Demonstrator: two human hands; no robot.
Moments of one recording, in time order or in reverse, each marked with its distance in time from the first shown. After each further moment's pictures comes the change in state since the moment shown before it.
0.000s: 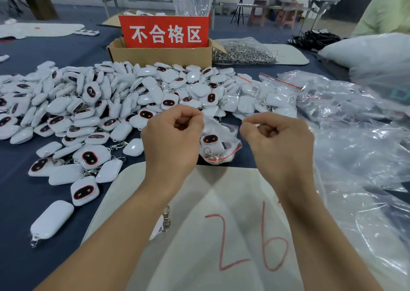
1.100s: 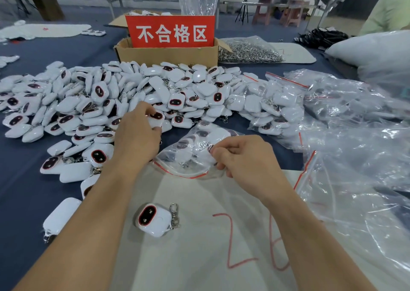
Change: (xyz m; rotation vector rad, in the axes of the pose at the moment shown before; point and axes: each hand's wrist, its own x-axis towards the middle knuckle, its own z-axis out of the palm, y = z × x) left_hand 0.063 -0.079 -0.049 0.623 -0.182 -0.083; right_hand -0.019 0.002 0.035 0.065 -0.502 0.216
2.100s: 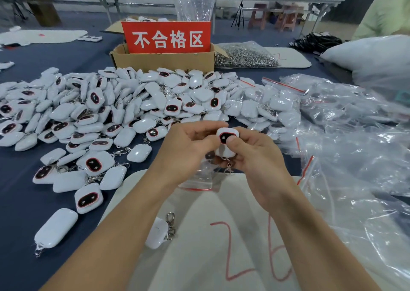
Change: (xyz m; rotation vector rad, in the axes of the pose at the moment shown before) left_hand -0.053 0.081 0.001 -0.898 -0.441 0.121; right_hand 0.006 -0.003 -0.010 0.622 -0.059 -0.007
